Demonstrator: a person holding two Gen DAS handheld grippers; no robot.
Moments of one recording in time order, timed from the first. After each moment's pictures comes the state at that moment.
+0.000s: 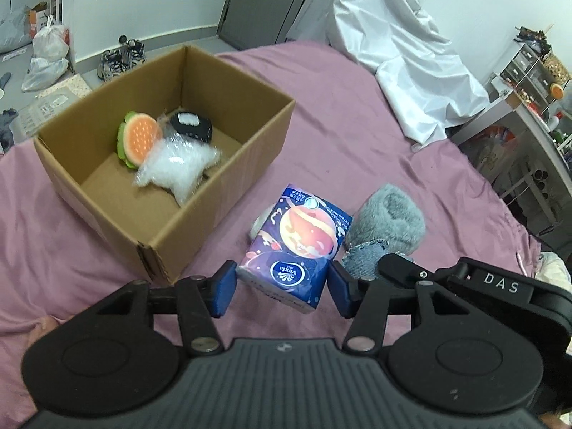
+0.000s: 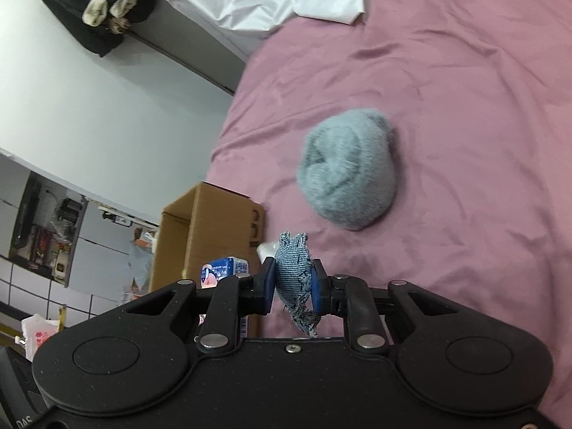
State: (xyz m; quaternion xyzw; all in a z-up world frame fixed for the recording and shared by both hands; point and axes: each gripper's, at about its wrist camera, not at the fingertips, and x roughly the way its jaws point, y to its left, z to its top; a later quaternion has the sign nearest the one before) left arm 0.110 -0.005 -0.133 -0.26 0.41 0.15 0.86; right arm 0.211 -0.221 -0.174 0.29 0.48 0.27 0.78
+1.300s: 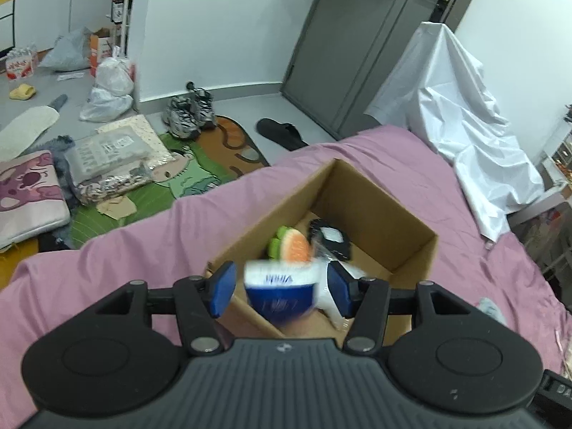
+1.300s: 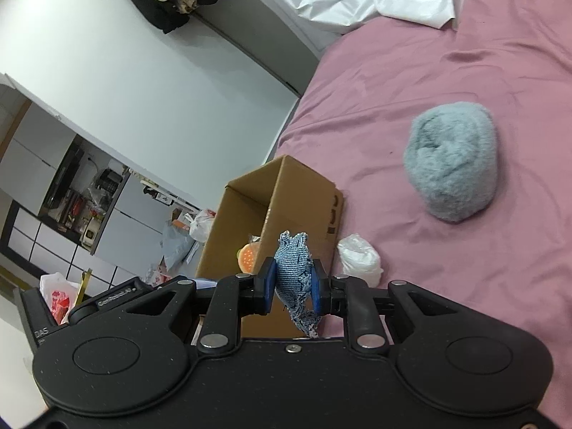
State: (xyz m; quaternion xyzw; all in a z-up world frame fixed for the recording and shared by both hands) left arm 0.079 0.139 -0.118 -0.26 0.33 0.25 0.87; right arm 0.192 -0.162 -0.161 0.27 0.43 0.35 0.79
